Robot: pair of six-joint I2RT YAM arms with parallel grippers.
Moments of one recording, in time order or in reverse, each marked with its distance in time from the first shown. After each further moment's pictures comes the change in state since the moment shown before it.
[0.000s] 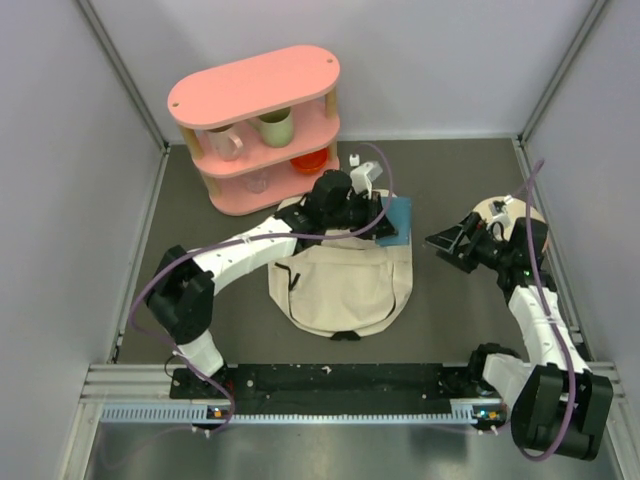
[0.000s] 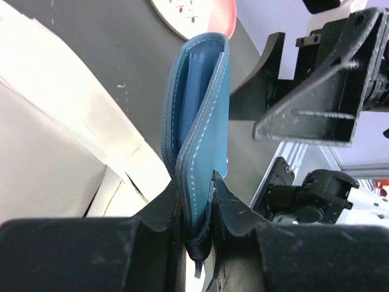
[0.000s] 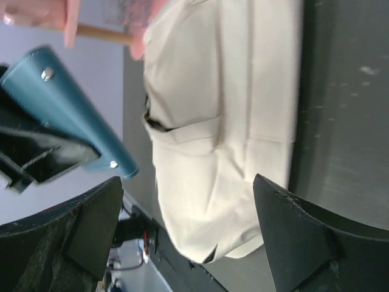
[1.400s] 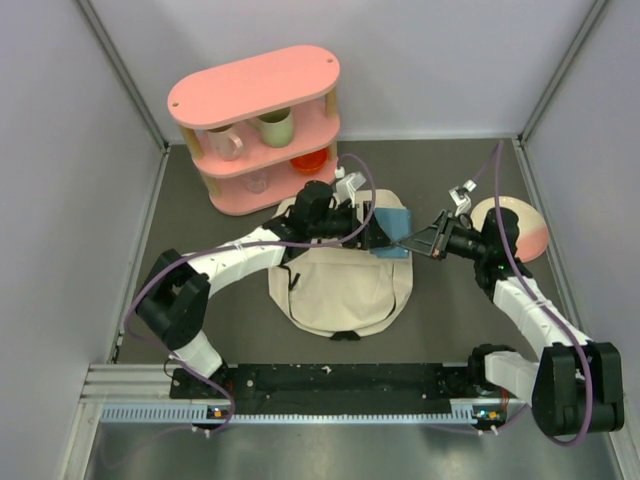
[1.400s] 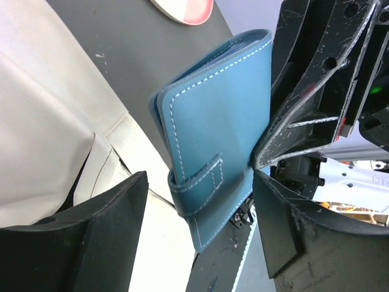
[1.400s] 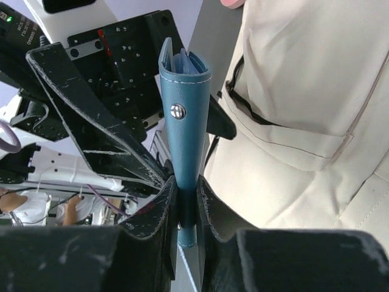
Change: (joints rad) left arm 0.076 -0.056 -0.191 0.205 0.179 -0.118; right arm 0.285 0.110 -0.007 0.450 -0.157 0.188
